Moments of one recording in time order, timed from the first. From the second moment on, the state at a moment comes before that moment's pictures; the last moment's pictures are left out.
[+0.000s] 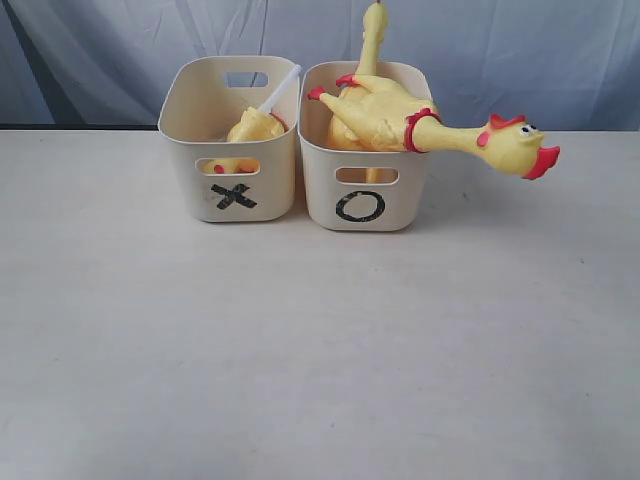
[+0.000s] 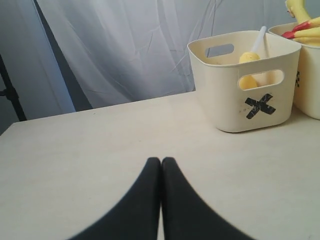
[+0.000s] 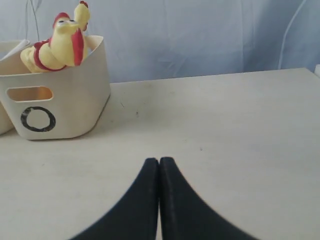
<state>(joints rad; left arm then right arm) -0.03 0.00 0.00 -0.23 0.21 0.37 0.09 0.01 0.00 -0.12 0.29 0.18</state>
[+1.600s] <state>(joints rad) -0.03 0.00 0.00 -0.23 0.22 0.23 0.09 0.01 0.00 -0.12 0.30 0.01</state>
